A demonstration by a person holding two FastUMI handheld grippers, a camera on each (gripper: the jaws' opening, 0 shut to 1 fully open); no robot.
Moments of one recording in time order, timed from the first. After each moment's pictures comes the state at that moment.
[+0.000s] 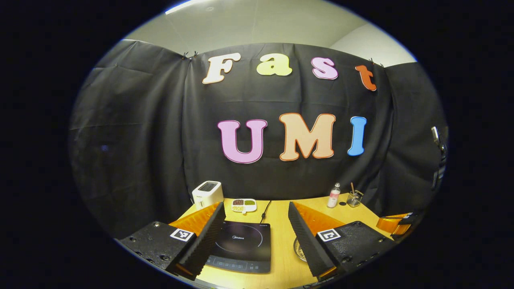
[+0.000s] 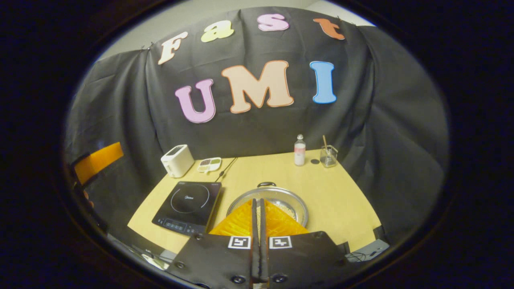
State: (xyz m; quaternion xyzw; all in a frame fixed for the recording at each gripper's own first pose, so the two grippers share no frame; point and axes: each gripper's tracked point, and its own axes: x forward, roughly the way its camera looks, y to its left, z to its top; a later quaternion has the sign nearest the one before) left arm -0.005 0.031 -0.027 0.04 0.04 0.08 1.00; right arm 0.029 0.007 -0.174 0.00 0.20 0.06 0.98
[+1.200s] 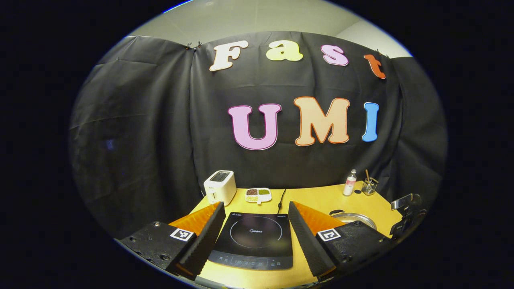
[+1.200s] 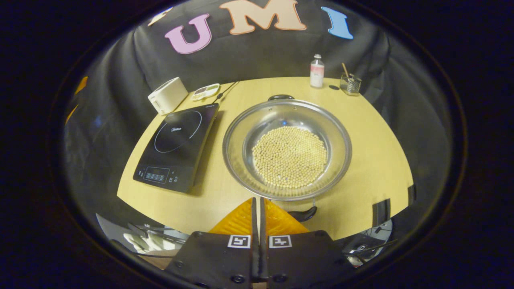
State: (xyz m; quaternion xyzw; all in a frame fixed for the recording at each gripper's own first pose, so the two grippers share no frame) left arm 0.008 0.096 -0.063 0.05 0.08 0.10 0.99; right arm 0.016 0.043 -0.385 -0.01 0.42 0.06 0.90
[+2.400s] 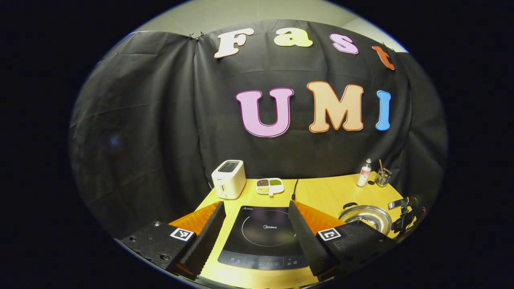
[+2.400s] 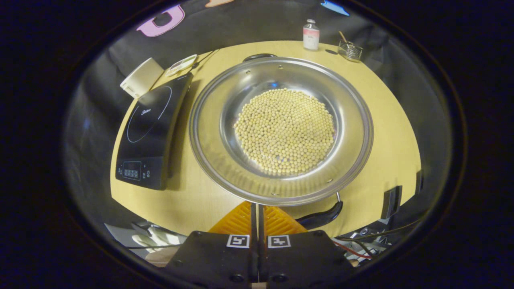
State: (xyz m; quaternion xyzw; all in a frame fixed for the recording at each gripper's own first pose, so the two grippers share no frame) left arm 0.037 0.129 -0.089 0.05 0.12 0.13 0.98; right arm 0.031 0.029 -0.441 -0.01 0.54 0.02 0.84
